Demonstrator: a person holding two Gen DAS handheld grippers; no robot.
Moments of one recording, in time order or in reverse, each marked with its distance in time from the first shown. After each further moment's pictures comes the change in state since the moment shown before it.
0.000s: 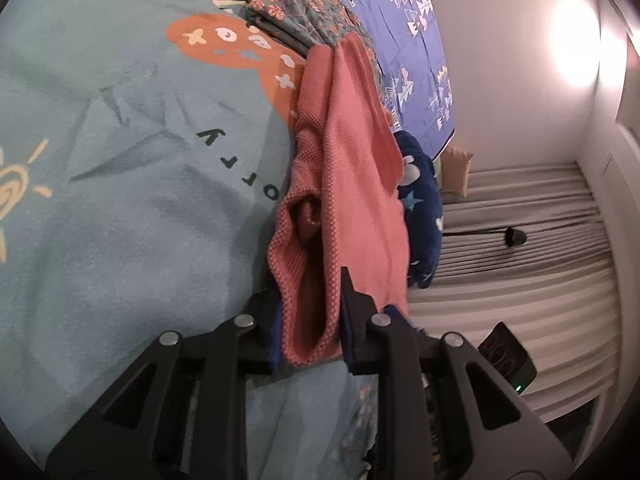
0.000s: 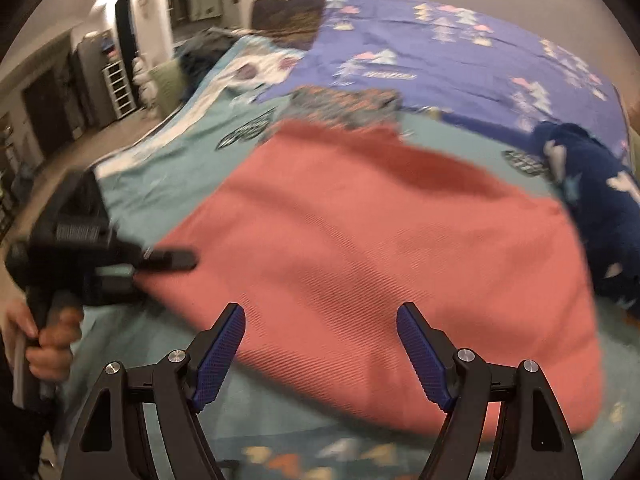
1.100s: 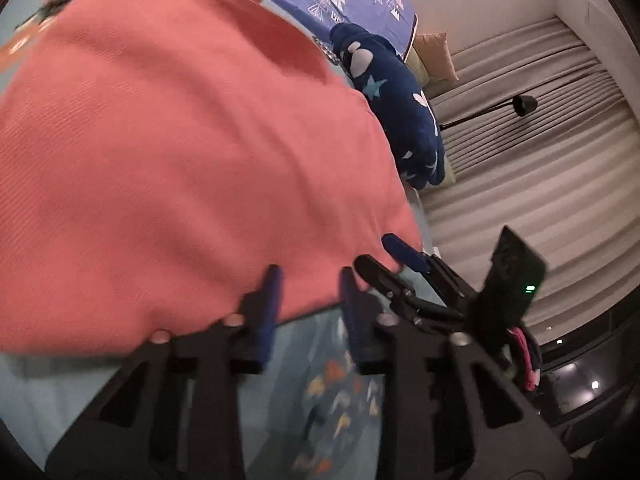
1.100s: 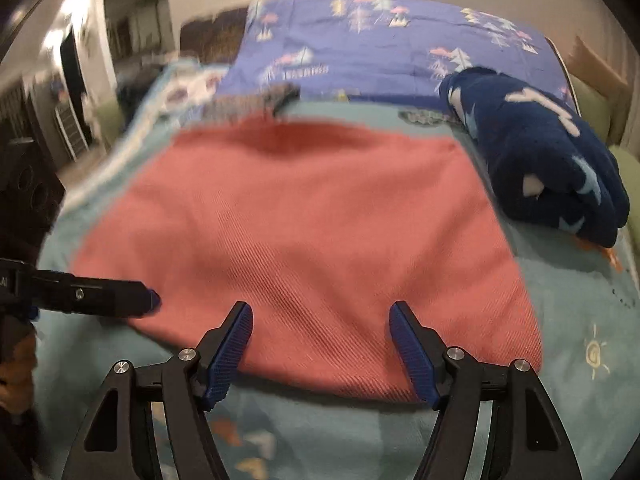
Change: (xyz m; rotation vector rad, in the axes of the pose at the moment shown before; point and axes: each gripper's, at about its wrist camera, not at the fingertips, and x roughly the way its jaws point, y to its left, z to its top) left arm 0.087 -0.085 -0.050 0.353 0.220 0.070; right arm -0.042 -0.099 -0.053 0.150 -0.017 -0.150
